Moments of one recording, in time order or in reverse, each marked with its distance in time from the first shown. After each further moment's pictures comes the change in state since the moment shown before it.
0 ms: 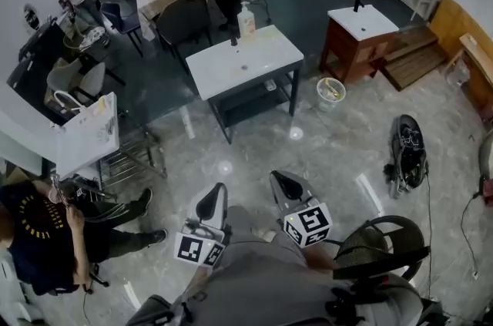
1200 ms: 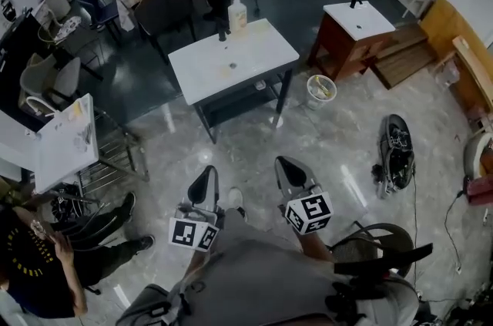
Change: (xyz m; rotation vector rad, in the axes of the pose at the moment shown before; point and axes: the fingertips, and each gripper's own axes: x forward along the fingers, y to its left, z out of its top) left arm 0.117 0.123 -0.039 -0.075 -0.018 0.031; right arm 0.120 -0.096 0.001 -0.025 0.039 -0.127
